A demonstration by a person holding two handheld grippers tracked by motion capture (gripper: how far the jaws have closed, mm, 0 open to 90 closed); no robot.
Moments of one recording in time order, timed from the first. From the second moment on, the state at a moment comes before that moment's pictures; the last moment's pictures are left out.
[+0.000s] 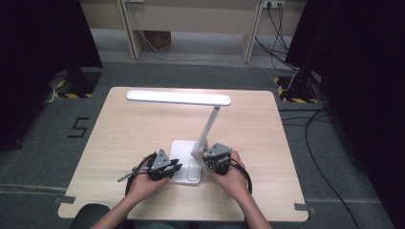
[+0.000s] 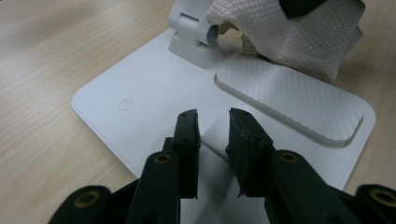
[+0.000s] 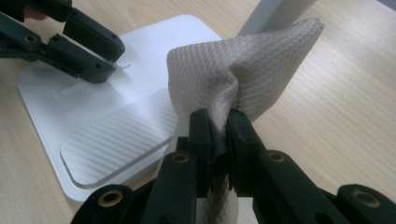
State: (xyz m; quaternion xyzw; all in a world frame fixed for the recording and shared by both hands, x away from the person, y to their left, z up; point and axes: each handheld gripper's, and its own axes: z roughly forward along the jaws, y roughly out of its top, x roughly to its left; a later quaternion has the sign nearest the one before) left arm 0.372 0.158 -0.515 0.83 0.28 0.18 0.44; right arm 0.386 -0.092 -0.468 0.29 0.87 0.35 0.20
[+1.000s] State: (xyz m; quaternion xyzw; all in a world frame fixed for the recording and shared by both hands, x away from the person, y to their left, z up) left arm 0.372 0.158 -0.515 0.83 0.29 0.18 0.45; right arm 0.407 -0.090 -0.462 0.33 0.88 0.24 0.25
